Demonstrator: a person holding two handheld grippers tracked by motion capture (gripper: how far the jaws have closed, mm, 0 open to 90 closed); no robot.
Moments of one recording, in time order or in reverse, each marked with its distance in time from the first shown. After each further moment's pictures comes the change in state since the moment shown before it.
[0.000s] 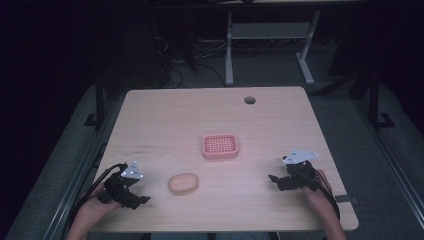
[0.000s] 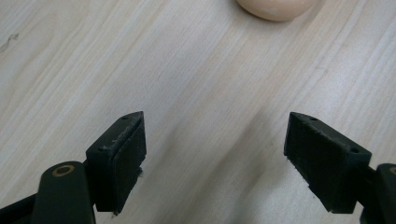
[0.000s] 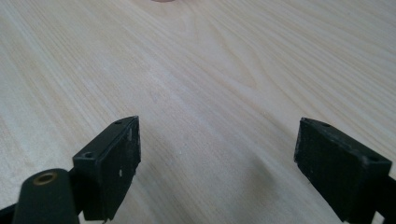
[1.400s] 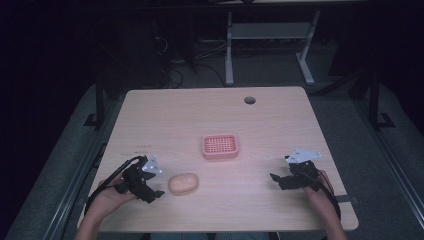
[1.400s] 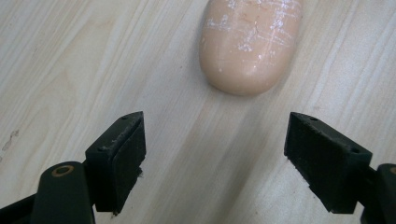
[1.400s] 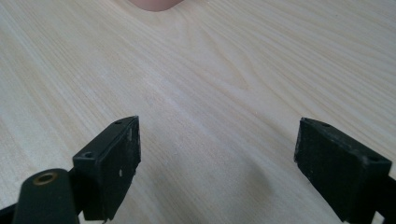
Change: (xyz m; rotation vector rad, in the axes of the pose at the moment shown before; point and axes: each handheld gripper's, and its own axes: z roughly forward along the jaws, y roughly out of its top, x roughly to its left) left arm -0.014 0.053 0.008 0.026 0.001 0.142; right arm -0.003 -0.002 -0.005 -0.024 -0.003 0.044
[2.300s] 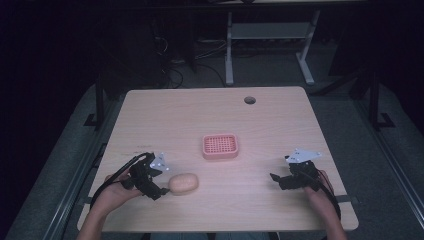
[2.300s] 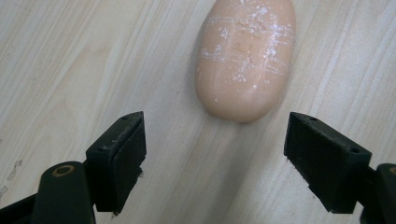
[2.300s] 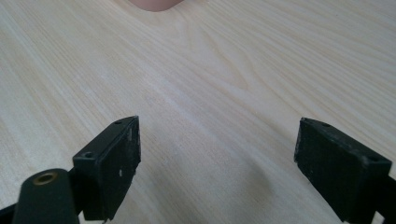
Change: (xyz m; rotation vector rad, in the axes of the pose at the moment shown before) left arm -0.001 0.019 0.004 0.011 -0.010 0.037; right arm 0.000 0.000 0.000 0.002 0.003 0.002
